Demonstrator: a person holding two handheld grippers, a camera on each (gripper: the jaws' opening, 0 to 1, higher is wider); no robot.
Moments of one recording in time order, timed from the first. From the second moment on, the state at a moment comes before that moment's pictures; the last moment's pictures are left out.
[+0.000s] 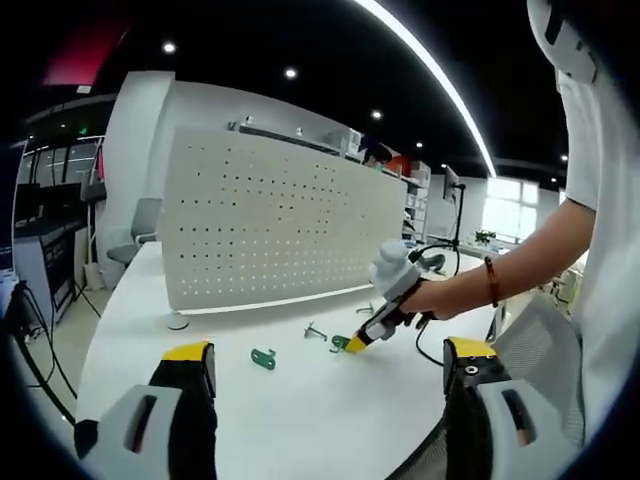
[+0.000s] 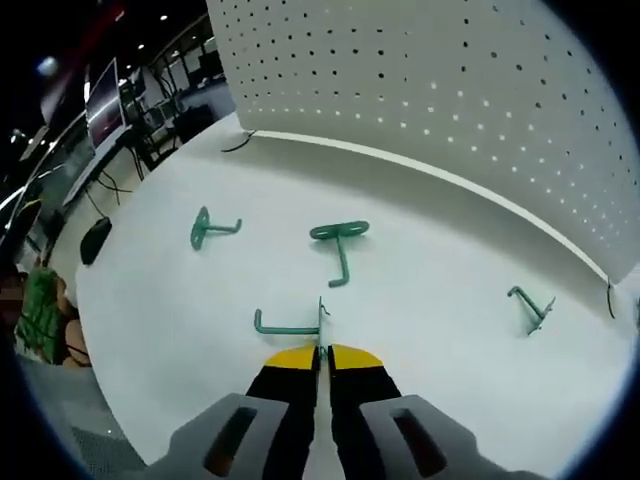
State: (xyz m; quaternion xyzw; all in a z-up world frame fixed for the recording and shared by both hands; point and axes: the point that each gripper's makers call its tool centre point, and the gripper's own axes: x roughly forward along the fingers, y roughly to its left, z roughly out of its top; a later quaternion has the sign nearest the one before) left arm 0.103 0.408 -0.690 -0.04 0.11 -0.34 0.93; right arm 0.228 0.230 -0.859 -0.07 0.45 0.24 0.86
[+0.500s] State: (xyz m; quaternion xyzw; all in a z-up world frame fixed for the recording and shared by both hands) left arm 0.097 0.395 -0.680 -0.05 0.10 -0.34 0.94; right arm 0.223 0.227 -0.834 -0.05 0.42 0.24 0.87
